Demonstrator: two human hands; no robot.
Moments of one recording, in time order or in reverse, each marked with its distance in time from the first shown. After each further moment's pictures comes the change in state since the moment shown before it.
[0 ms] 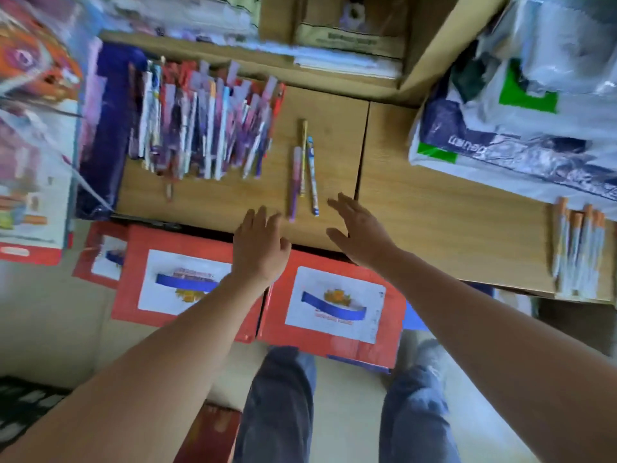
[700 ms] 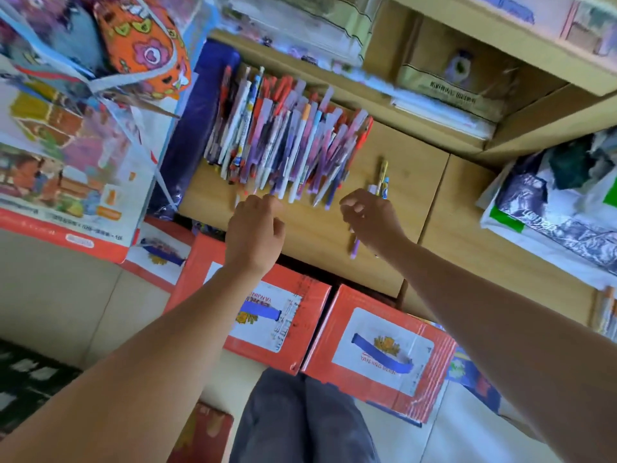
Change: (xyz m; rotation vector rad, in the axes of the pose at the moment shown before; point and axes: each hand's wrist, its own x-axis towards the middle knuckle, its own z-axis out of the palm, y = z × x) left_hand 0.035 -0.116 -0.057 -0.293 0.293 -0.078; right_hand 0.101 -0.106 0.002 0.220 0.113 0.068
